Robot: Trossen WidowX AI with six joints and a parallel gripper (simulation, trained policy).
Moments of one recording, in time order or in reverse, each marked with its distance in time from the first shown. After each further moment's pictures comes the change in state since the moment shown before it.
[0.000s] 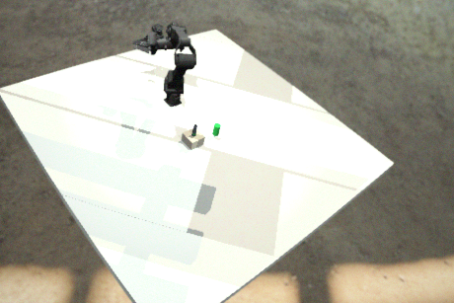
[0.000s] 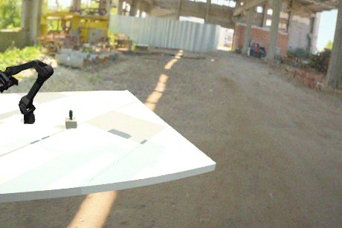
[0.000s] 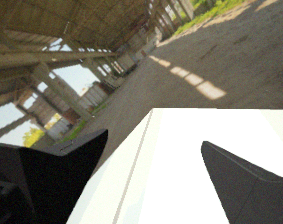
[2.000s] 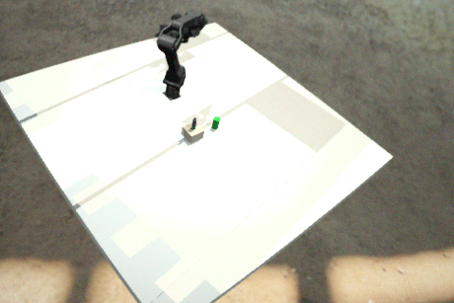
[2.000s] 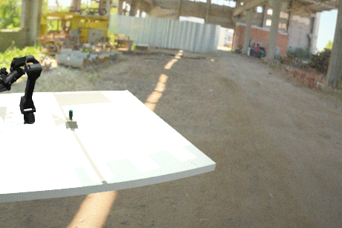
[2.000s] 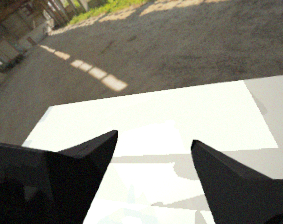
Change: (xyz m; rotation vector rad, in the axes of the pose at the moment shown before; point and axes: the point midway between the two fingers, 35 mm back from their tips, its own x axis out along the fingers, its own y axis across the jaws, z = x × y) arm -0.116 -0.071 0.021 -0.036 -0.022 -0.692
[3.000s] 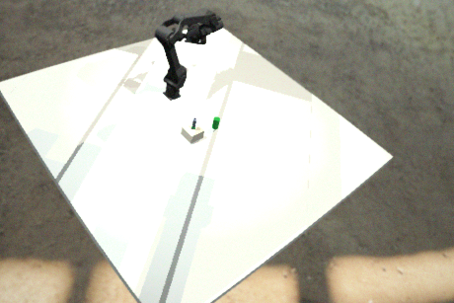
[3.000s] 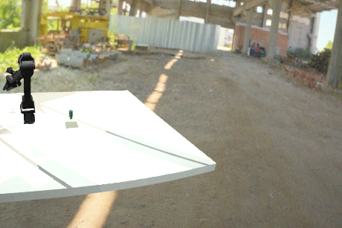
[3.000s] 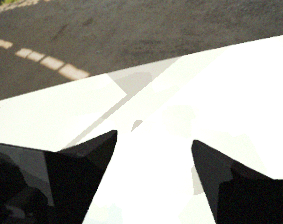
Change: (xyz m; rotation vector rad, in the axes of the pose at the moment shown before) arm -0.054 -0.062 -0.014 0.034 0.073 -0.279
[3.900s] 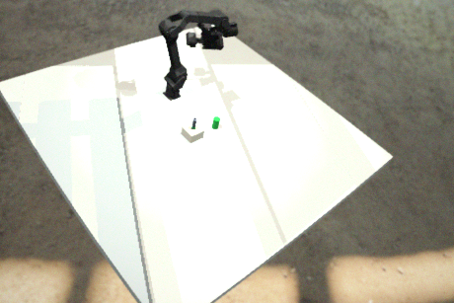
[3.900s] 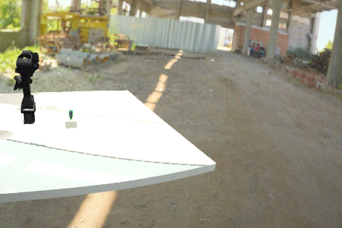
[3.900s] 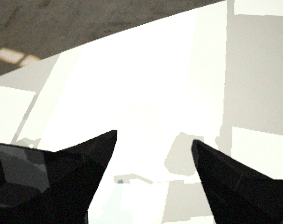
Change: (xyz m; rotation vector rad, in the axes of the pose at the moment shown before) arm -0.047 -0.058 -0.035 0.069 0.098 -0.202
